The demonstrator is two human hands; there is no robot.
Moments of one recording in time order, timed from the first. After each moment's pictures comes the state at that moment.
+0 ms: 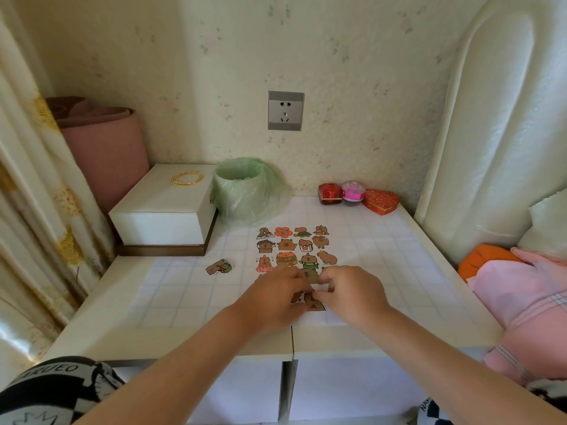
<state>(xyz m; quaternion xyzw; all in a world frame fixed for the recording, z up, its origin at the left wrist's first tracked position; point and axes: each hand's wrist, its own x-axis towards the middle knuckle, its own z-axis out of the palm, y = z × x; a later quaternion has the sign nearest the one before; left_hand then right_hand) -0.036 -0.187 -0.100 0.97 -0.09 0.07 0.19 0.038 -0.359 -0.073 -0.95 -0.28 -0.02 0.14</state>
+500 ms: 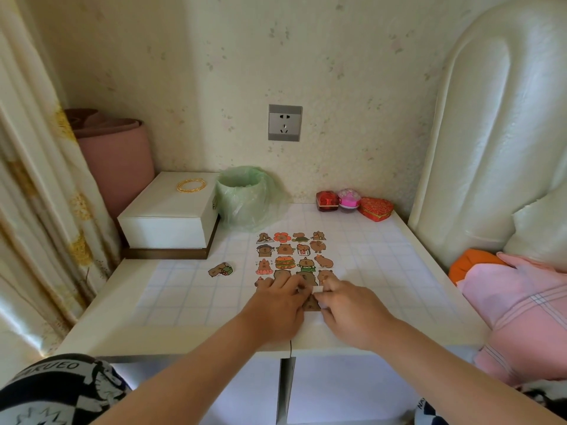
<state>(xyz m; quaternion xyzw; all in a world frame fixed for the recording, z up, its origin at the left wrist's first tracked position) -0.051 -0.201 -0.113 0.99 -0.09 0.13 0.03 0.023 -0.388 -0.080 -0.88 -0.47 -0.03 0.03</state>
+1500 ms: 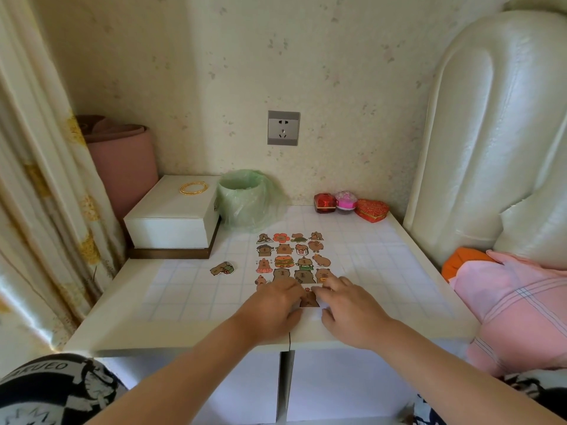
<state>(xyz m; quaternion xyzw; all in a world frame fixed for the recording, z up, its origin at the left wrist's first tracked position) -0.059 -0.197 -0.113 0.97 -0.12 0.14 0.14 0.016 -0.394 -0.083 -0.89 -0.46 -0.03 0.04</state>
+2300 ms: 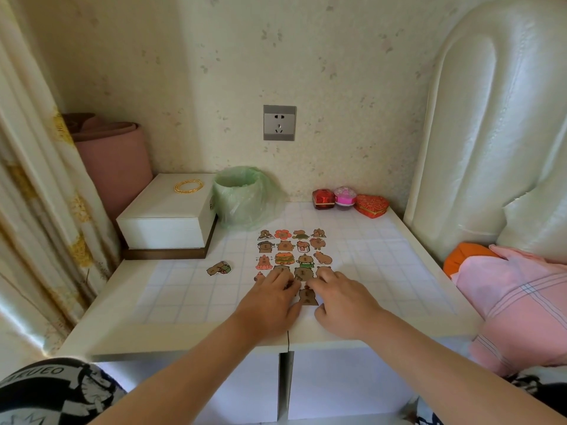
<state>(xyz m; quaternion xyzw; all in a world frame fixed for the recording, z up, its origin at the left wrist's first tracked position) -0.054 -0.198 -0.116 0.98 -0.08 0.16 0.05 0.025 -0.378 -0.083 -0.90 -0.43 -0.01 0.01</state>
